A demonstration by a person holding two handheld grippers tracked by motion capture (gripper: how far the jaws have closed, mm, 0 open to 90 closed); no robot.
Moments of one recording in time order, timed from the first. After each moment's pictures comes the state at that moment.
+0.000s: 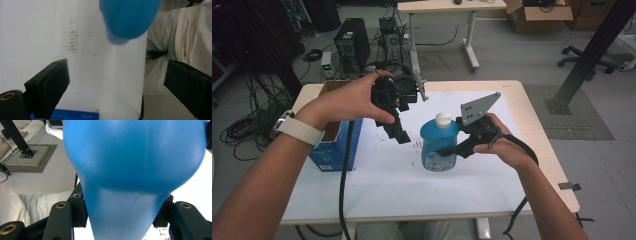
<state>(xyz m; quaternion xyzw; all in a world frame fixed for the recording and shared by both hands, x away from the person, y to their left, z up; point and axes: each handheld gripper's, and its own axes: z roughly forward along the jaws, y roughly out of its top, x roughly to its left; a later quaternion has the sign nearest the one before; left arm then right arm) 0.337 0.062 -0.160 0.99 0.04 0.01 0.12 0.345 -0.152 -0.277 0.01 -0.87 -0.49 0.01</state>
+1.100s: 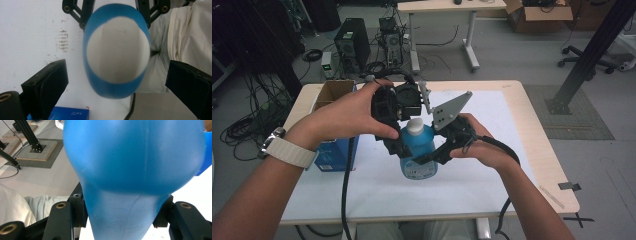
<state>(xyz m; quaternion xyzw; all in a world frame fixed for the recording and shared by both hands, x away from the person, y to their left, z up) 0.308 0.054 -0.154 0.99 0.05 0.01 0.11 0.328 -0.097 -0.260 0.04 -0.89 -0.46 0.03</state>
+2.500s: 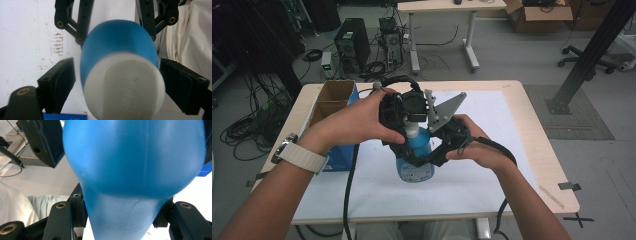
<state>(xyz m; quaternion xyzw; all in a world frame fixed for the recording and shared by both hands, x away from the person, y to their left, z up) 0.309 0.047 -0.168 0.99 0.04 0.00 0.11 0.325 -0.090 -0.260 0.05 -0.89 -0.46 0.04</state>
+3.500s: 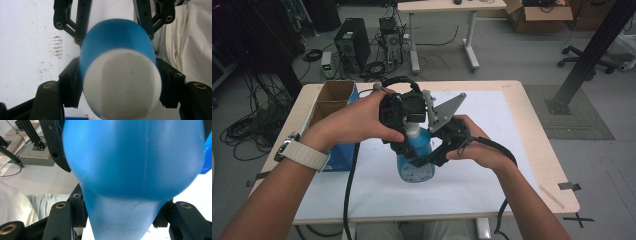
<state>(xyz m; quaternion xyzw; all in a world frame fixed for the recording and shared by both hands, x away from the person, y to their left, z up) 0.311 0.048 -0.171 0.99 0.03 0.00 0.12 0.327 -0.091 -0.264 0.04 -0.89 -0.45 0.03</state>
